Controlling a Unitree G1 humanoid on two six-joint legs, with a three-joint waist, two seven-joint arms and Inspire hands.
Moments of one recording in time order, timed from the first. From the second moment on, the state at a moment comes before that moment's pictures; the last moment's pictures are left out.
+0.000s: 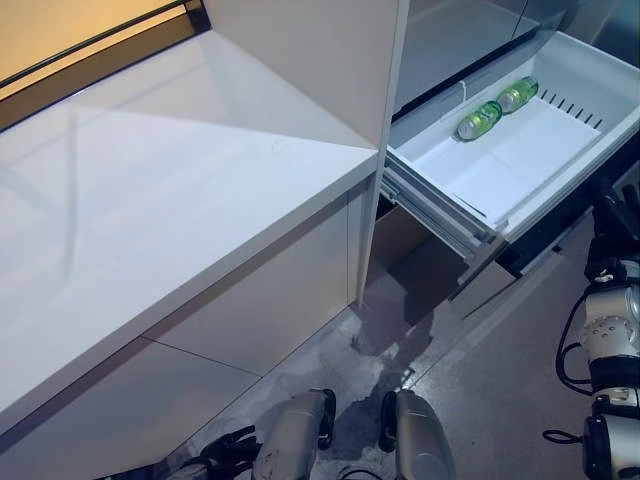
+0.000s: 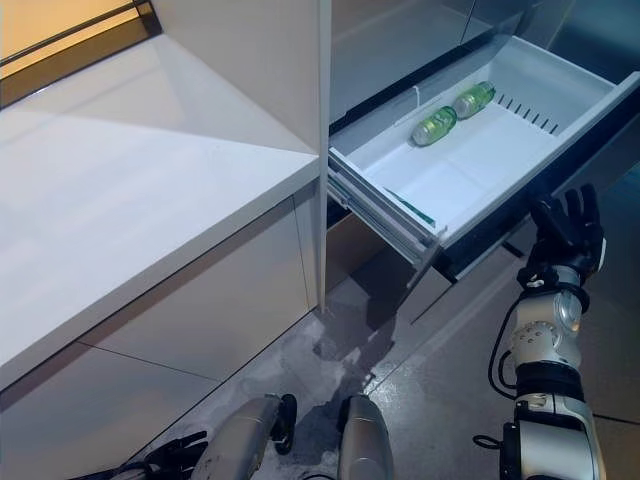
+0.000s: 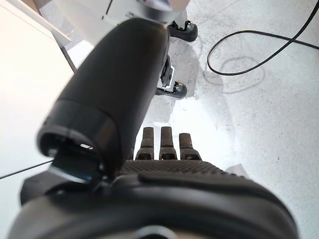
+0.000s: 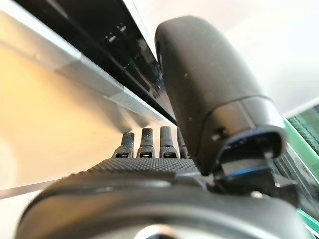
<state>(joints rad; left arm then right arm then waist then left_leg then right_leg) -0.01 0.31 -0.14 1.06 -0.43 0.14 -0.17 -0.53 -0.68 -0.18 0.70 1.07 -0.18 -0.08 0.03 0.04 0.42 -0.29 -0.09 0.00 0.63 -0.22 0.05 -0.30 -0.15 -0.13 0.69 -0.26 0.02</state>
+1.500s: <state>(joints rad) 0.05 0.33 -0.07 1.04 -0.38 0.14 -0.19 -0.35 -0.56 0.00 0.39 0.80 -0.10 0.01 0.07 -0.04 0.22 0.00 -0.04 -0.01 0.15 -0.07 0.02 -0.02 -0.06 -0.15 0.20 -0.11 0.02</state>
